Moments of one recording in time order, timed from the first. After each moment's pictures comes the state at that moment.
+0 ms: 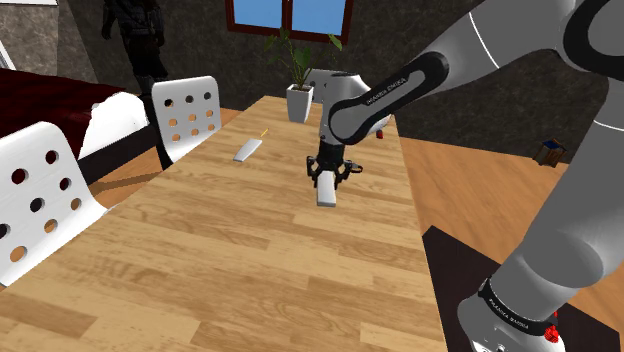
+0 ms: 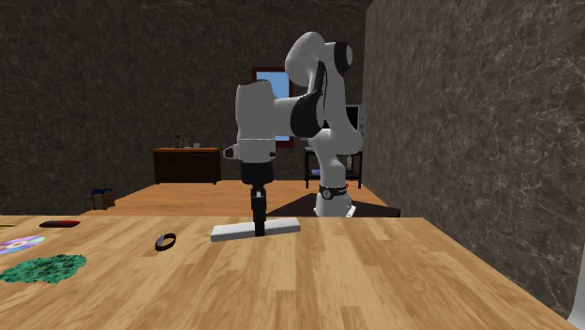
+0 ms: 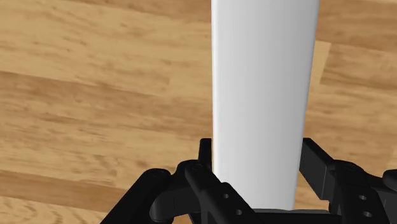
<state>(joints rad) -0.20 0.13 0.30 -2.24 -0.03 2.37 0.91</state>
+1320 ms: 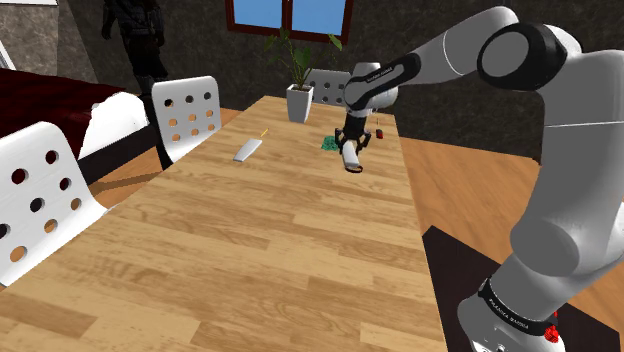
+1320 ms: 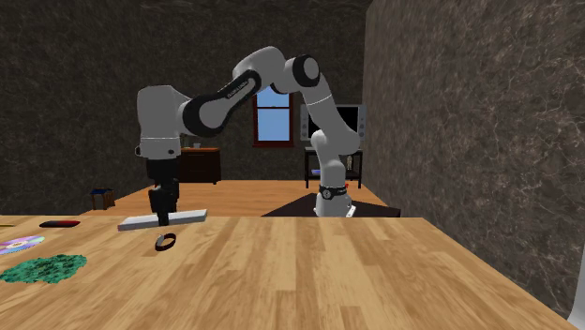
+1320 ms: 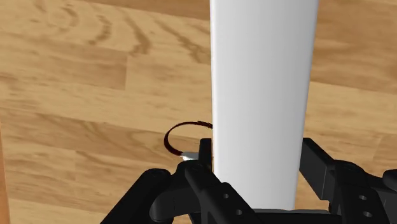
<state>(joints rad) -0.43 0.47 0.14 -1.74 -0.05 2.20 0.53</state>
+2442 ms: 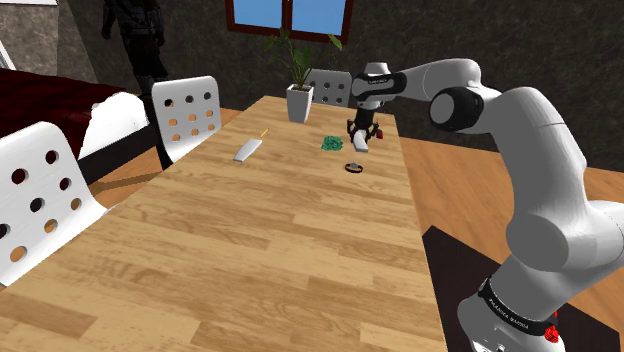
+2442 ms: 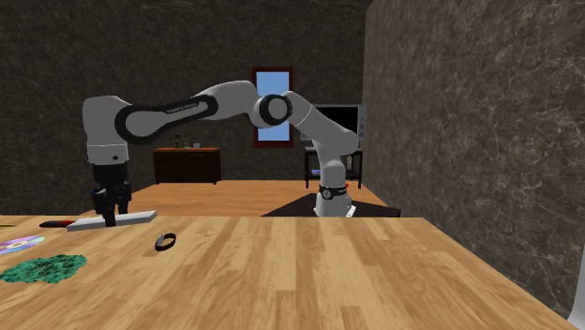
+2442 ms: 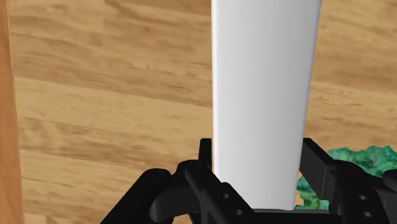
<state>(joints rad) -0.53 0.96 0.09 -0.94 -0.06 1.90 0.34</state>
